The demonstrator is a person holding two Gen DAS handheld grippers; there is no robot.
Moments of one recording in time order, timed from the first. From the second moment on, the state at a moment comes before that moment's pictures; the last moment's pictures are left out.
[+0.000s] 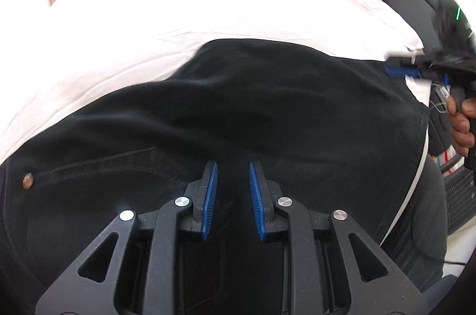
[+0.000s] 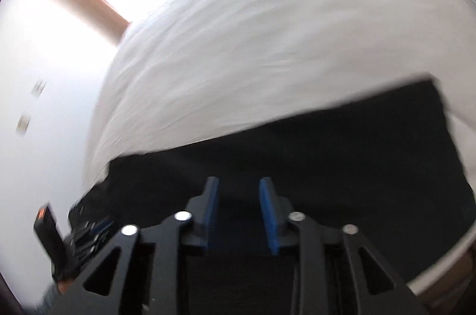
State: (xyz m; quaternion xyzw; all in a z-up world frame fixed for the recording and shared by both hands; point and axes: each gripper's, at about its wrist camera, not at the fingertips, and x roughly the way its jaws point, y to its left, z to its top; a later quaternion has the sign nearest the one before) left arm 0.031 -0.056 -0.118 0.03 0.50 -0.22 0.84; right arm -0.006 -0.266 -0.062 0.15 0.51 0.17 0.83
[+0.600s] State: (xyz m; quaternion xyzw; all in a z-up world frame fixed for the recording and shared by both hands) left arm 0.026 -0.020 -0.139 -0.01 0.49 -0.23 0.84; right arm 0.085 -0.101 -0.116 -0.15 0.56 0.25 0.77
